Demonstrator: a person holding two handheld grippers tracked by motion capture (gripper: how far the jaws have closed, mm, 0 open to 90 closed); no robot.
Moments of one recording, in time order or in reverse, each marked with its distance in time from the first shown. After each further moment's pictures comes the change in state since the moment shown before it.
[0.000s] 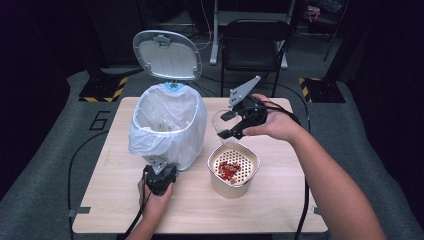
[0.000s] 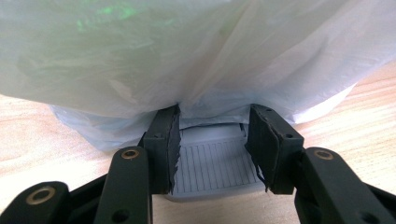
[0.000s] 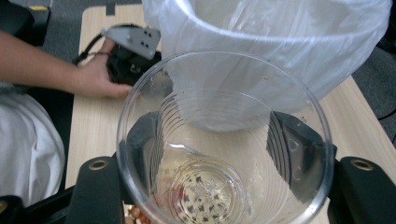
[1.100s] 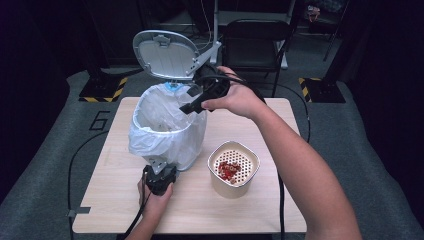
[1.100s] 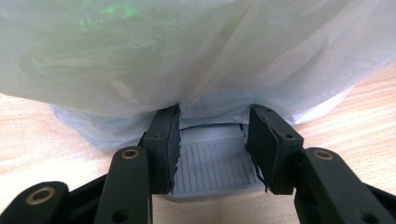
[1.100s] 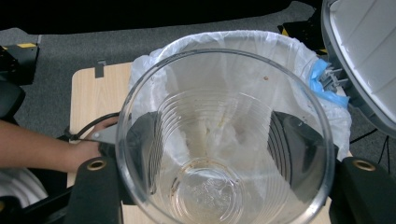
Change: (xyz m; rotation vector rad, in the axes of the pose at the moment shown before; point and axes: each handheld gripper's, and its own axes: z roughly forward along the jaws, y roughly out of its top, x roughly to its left) left arm 0.001 0.000 -0.001 0.012 -0.008 -0.004; right arm -0.006 0.106 0.020 -0.033 -0.043 0.055
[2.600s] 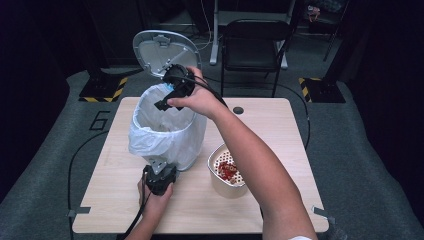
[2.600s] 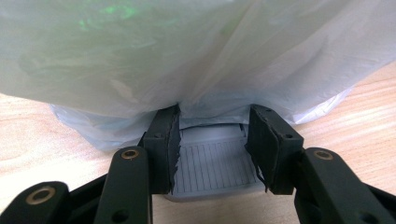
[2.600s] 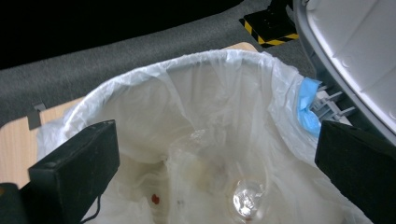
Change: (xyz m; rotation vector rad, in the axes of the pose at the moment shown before) left arm 0.003 0.001 -0.002 0.031 0.006 0.043; right arm -0.023 0.027 0.095 -0.008 -0.149 0.157
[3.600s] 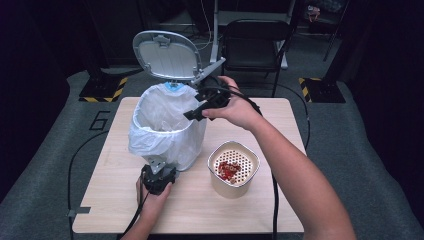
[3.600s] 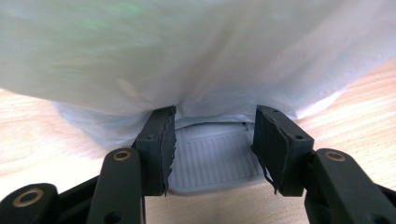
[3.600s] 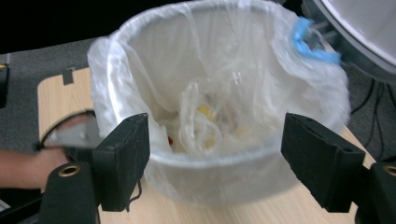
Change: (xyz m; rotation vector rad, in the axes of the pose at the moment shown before) left arm 0.004 0.002 -0.004 -0.022 -0.034 -0.039; right arm -0.005 -0.063 -0.072 0.007 0.060 -0.033
